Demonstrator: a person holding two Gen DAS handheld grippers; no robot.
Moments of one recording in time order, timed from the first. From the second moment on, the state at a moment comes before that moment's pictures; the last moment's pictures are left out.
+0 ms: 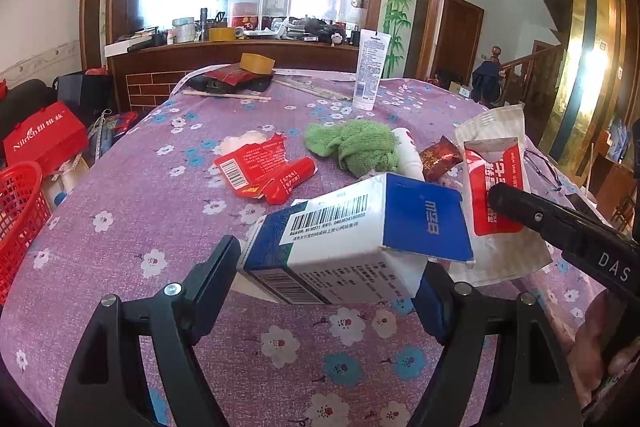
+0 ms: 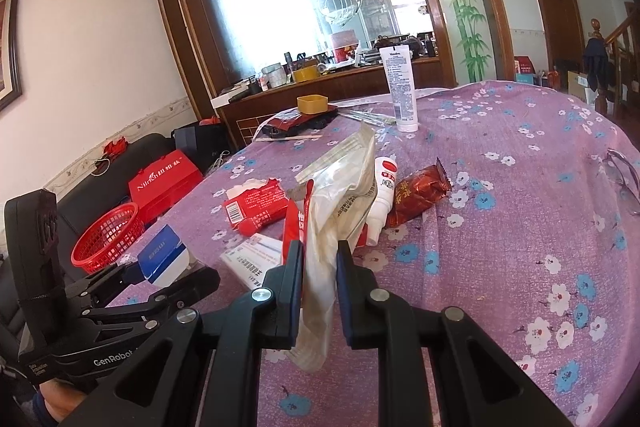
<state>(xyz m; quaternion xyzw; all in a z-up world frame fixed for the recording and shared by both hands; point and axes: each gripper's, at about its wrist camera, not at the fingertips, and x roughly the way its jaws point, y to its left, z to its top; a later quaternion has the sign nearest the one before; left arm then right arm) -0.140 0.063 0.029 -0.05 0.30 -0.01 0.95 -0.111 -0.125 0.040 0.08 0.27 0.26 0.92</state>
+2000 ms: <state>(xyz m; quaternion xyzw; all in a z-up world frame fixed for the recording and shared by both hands) -0.142 0.073 0.033 -0.06 0.30 0.03 0.95 -0.114 -0.124 0.040 0.07 0.26 0.26 0.93</state>
